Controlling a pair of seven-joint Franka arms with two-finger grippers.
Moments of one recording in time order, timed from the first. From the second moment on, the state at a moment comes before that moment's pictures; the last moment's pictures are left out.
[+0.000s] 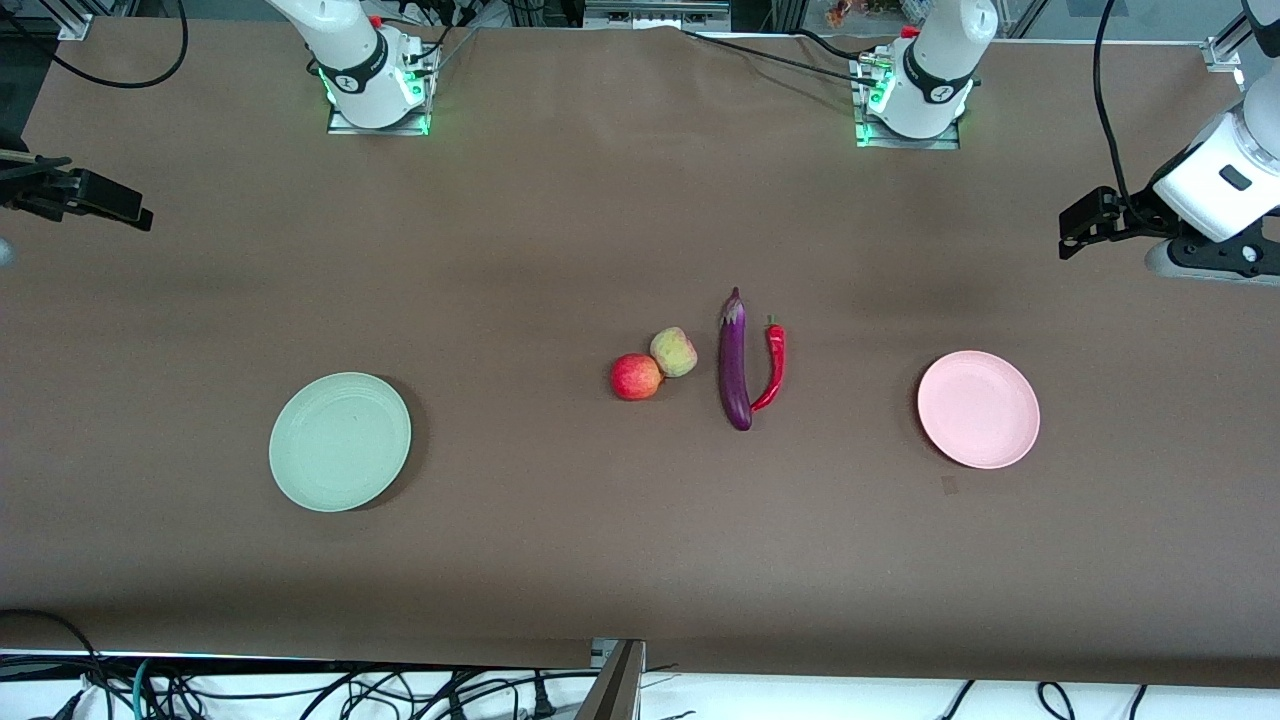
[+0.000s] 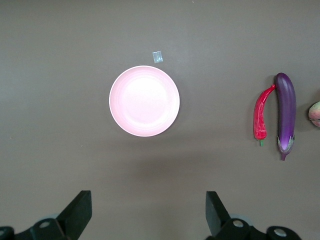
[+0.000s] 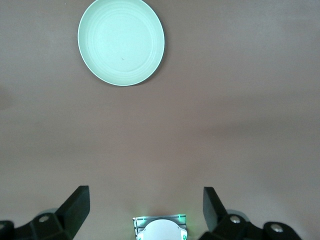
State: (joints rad) left arm -0.03 -0.01 -0.02 -1.64 0.03 1.59 0.04; right arm 0.02 0.08 -0.06 -1.45 -0.01 1.37 0.05
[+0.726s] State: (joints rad) left arm -0.04 0.00 -0.02 -1.64 0.03 1.56 0.04; right arm 0.02 0.08 -0.06 -1.45 -0.01 1.37 0.05
